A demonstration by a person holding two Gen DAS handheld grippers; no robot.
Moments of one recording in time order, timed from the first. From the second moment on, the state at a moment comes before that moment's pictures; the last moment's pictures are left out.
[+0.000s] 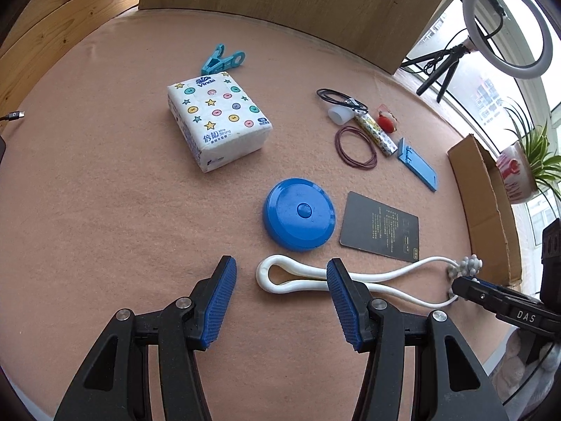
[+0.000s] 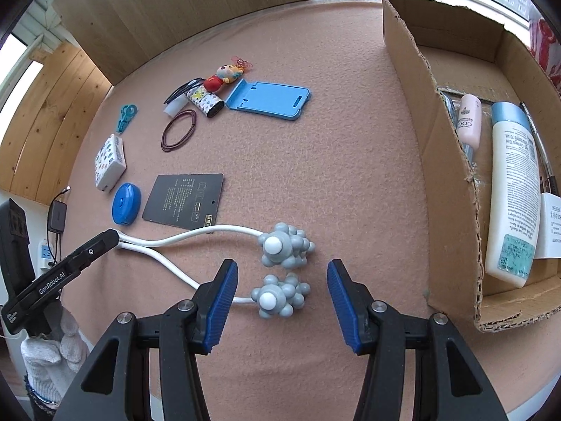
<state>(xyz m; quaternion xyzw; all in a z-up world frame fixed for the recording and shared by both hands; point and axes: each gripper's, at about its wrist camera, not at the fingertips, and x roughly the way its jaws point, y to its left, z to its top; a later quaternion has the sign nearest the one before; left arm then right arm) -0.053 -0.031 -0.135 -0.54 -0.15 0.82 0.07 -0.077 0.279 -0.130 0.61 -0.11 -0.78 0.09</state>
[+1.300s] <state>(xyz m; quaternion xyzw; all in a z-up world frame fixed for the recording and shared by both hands) -0.101 0.063 -0.051 -0.48 -0.16 0.84 0.18 -0.071 0.358 -0.054 0.52 -0.19 -0.83 0.05</state>
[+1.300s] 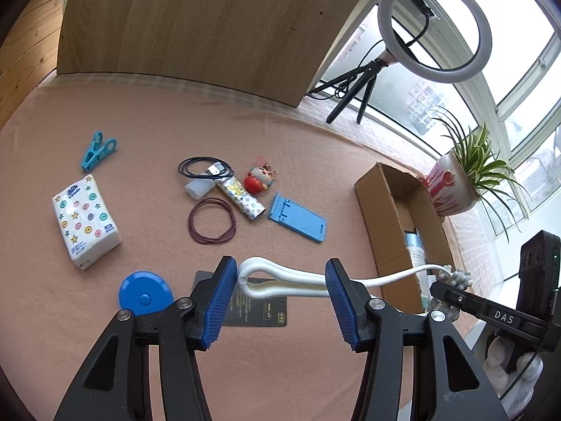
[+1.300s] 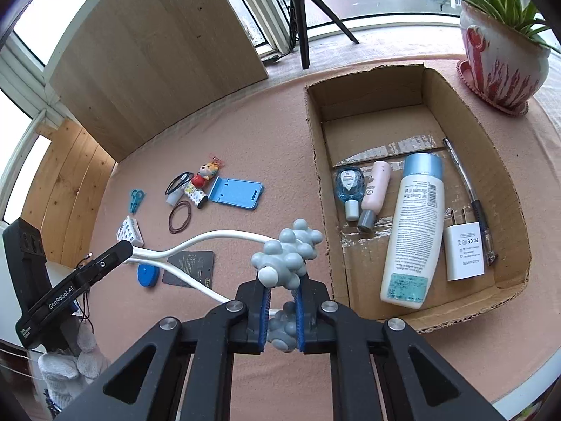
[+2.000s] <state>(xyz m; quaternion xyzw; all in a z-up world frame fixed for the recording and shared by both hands) -0.126 0.184 -0.026 -0.47 -0.09 0.84 0.26 -0.081 0.412 -0.046 0.52 -0.11 -0.84 0.04</state>
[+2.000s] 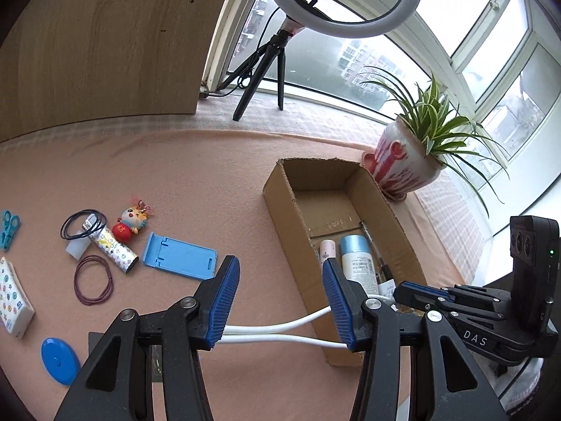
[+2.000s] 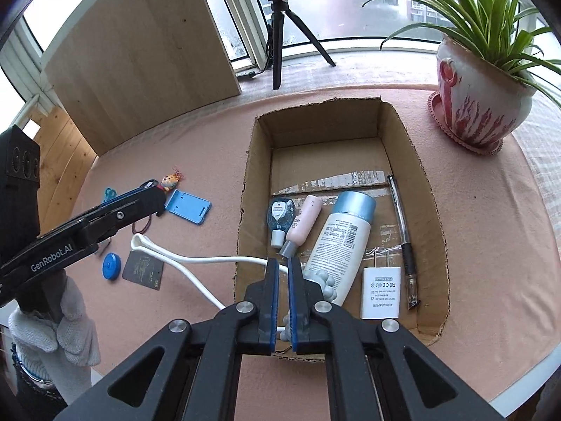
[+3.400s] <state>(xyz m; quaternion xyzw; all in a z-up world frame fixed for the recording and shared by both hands) -0.127 0.228 -0.039 -0.48 -0.09 0.82 0.29 -0.082 0.445 -0.067 0.53 -0.10 -0.84 0.05</state>
